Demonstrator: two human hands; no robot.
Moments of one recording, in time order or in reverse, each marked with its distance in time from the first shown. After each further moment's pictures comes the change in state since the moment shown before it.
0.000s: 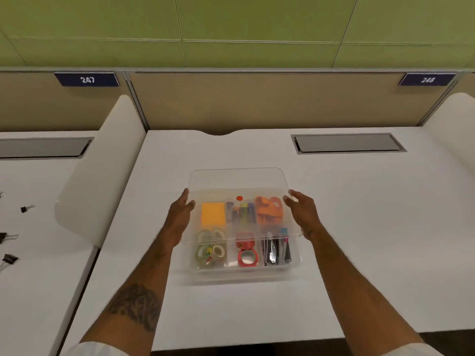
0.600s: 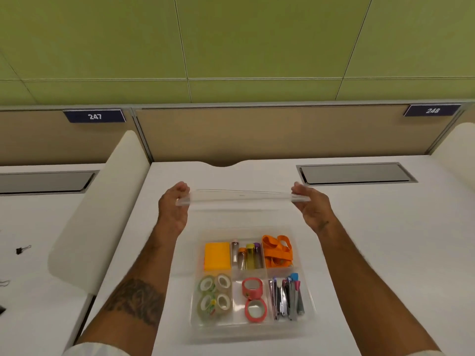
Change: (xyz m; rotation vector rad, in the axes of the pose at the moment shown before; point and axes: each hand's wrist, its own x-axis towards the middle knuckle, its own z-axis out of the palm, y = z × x) left_hand 0.071 0.110 -0.013 -0.815 0.088 0.014; right_hand 0.081 -0.094 -0.004 0.712 -0.087 0.074
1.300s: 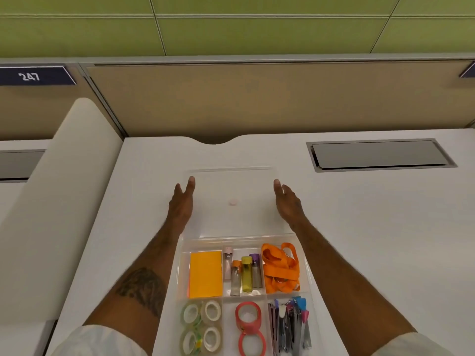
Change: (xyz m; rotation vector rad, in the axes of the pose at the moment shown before) left_hand 0.128 -0.093 0.007 1.096 0.111 -0.124; right_hand 0.124 0.091 0.024 -1.075 0.043 0.075
